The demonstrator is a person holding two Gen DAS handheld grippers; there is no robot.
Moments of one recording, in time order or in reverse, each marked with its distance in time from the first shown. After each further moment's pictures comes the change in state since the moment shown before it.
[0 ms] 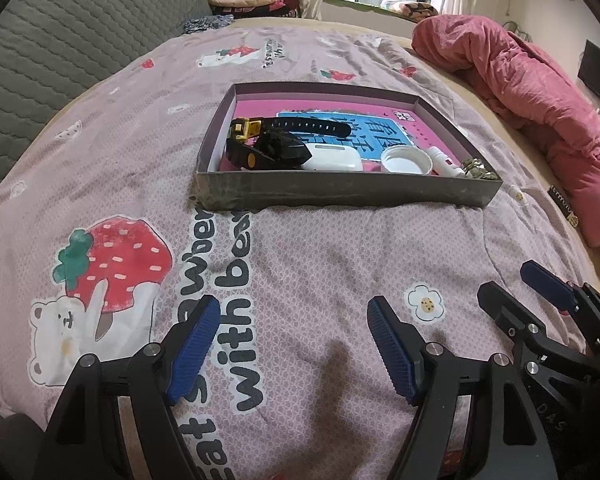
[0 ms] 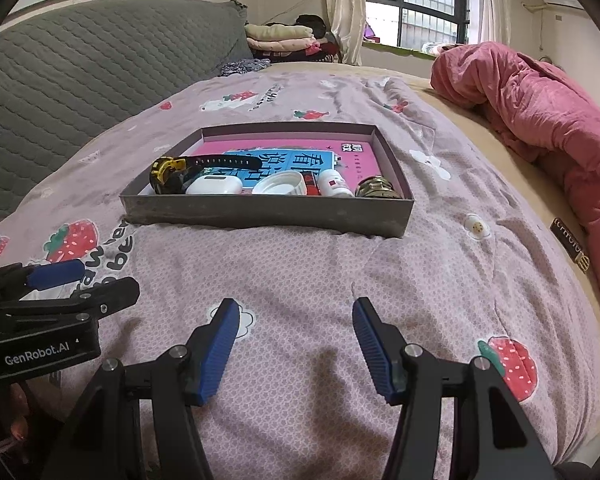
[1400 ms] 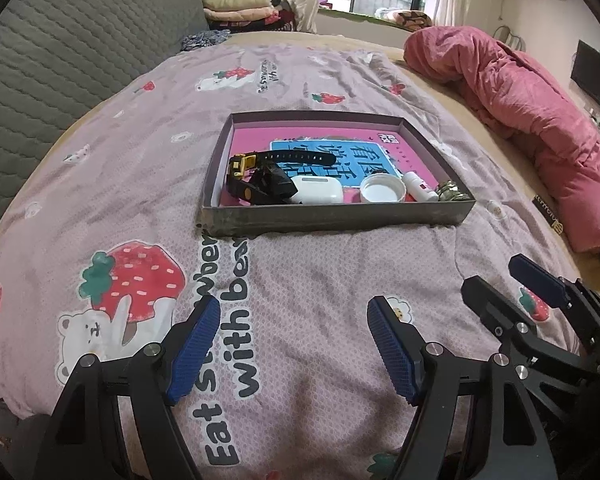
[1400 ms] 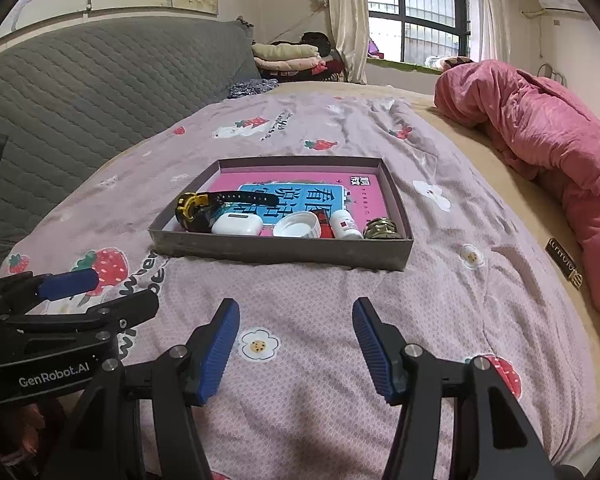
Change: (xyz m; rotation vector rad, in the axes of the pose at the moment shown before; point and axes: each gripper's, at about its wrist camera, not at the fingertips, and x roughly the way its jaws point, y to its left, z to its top) left arm -0.044 -0.009 0.012 0.018 -0.039 0.001; right arm -0.036 0.008 0.019 0.007 -0.063 0.038
